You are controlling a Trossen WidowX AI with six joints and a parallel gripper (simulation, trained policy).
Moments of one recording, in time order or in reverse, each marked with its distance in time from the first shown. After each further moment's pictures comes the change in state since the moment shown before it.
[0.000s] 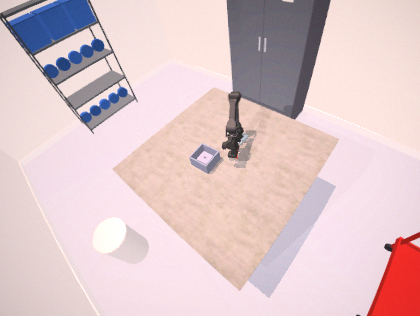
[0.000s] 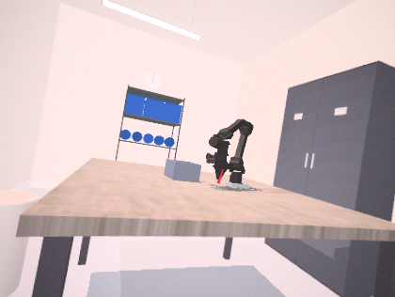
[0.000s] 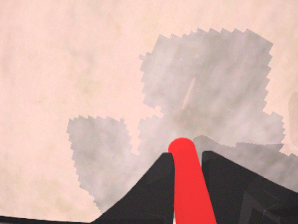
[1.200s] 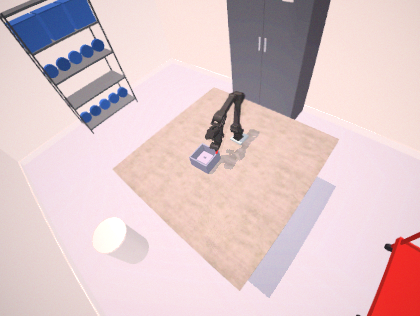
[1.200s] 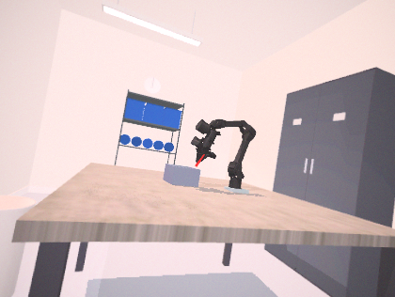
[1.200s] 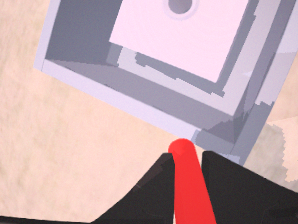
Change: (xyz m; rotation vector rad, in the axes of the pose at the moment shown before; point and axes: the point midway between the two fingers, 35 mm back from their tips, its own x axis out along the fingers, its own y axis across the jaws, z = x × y) arm -0.101 0.051 0.111 -0.017 -0.261 0.182
